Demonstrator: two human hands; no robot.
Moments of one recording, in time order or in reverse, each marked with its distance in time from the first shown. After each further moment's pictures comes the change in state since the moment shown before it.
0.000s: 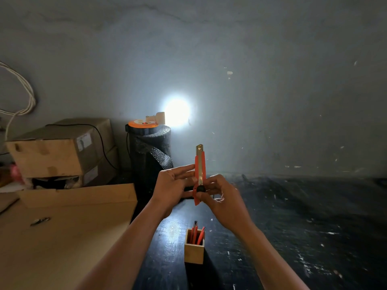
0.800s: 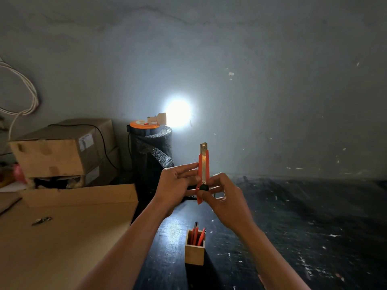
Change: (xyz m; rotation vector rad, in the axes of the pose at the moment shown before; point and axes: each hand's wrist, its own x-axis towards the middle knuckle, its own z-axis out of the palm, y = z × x) left_hand 0.002 0.003 0.004 0.059 0.017 0.036; right_hand 0.002 -0.002 -0.002 -0.013 0.047 0.022
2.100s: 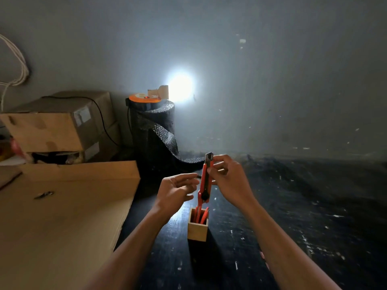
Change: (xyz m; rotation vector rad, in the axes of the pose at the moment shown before) left_hand 0.002 -0.098 -0.028 0.086 0.055 -0.133; right_hand 0.035 0.043 0.030 0.081 -0.043 0.138
